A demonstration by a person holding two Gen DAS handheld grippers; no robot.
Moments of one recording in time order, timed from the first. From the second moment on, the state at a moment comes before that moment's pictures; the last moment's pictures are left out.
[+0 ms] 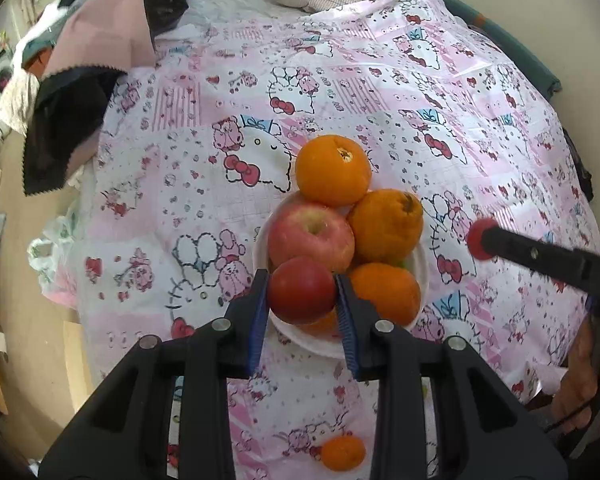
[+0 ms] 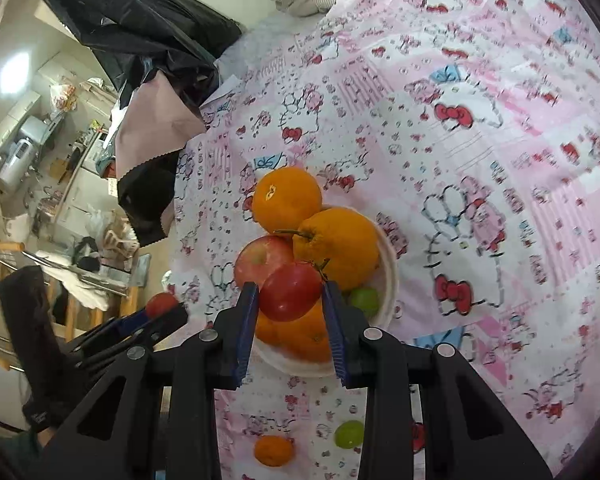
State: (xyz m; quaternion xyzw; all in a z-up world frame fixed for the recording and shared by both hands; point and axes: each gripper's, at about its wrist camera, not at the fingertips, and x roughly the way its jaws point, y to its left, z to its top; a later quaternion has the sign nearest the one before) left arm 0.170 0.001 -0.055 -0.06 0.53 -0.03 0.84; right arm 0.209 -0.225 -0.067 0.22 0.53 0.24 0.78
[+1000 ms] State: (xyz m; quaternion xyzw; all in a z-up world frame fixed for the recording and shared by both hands) left arm 0.201 -0.028 -0.129 -0.05 0.60 -0.05 0.80; right arm 0.235 -0.181 -0.116 0.22 0.59 0.25 0.73
